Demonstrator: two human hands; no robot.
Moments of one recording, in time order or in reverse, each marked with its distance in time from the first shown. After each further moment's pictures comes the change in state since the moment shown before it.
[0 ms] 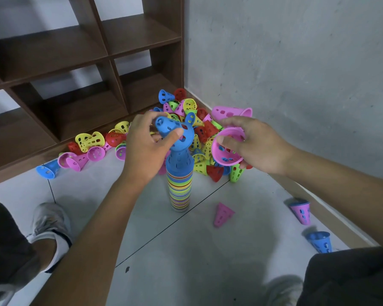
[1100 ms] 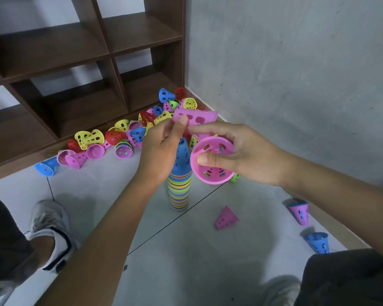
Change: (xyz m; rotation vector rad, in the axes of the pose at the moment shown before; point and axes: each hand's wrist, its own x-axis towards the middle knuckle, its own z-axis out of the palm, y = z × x) left_hand -0.011 0.015 0.018 -0.310 -0.167 -0.092; right_hand -0.015 -0.014 0.012 0.169 -0.215 -0.324
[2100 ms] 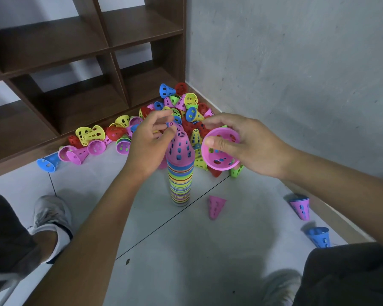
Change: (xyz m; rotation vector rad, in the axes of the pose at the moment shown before) left_hand 0.006 -0.020 -0.025 0.213 0.022 -0.066; right_hand 0.001 0.009 -0.002 -0.108 0.119 0.035
